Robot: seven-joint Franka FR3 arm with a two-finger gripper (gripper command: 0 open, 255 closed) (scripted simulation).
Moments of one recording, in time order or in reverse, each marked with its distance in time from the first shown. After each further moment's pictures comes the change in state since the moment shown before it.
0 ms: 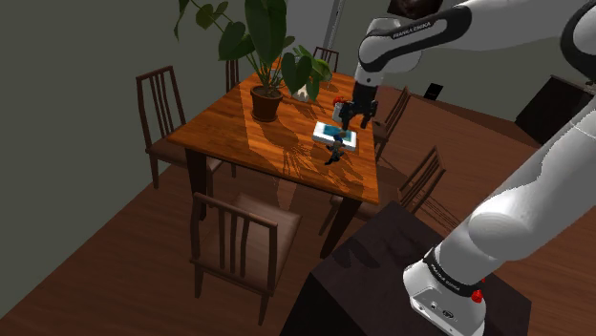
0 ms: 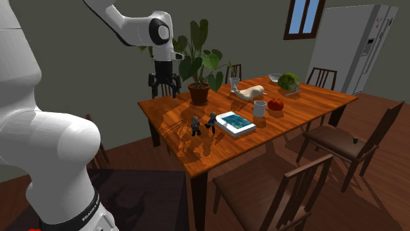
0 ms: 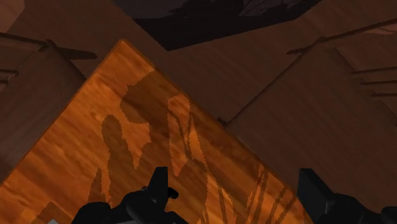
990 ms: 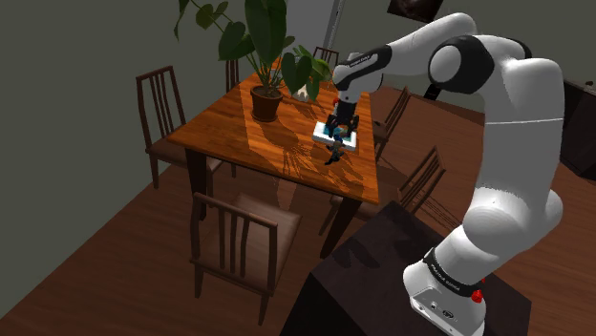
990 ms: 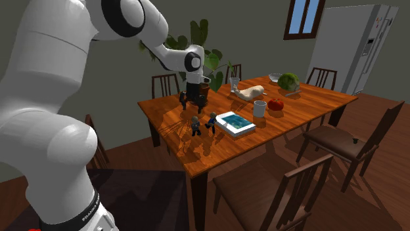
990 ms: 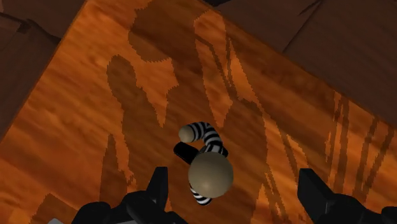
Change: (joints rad) arm -0.120 0.602 -0.036 0.515 0.132 0.014 -0.052
